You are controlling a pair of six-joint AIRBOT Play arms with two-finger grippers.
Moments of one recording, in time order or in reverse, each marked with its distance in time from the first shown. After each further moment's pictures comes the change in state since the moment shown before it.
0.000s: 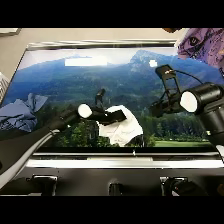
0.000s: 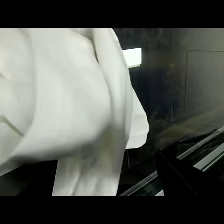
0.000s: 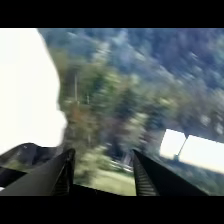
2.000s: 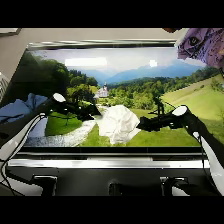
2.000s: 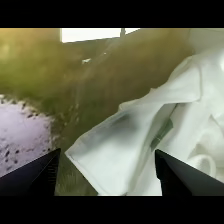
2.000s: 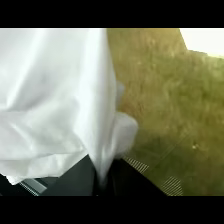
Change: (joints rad) left arm 0.394 -0.203 -0.002 -0.154 -0.332 0.390; right arm -0.276 -0.272 -0.431 0.934 -0.267 -0.380
